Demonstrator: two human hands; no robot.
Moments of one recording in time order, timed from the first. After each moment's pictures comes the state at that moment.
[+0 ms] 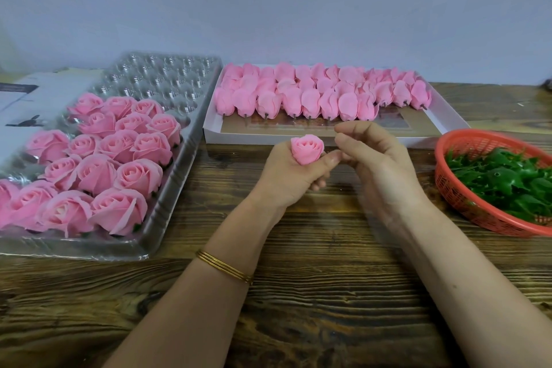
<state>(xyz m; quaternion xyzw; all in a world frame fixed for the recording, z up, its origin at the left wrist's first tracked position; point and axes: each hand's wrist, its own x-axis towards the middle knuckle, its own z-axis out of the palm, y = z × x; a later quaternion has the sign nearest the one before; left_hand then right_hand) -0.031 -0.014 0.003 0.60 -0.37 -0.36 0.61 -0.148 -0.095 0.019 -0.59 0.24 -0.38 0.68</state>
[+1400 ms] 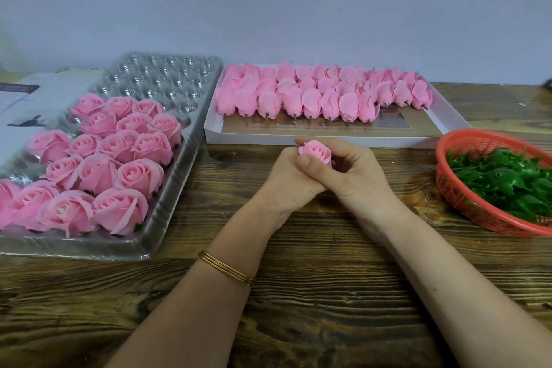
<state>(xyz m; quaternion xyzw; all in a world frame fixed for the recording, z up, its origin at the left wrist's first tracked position) -0.038 -0.013 0.004 0.59 -0.40 -0.37 0.59 -0.135 -0.074 0.013 -0.68 0.19 -0.30 0.64</state>
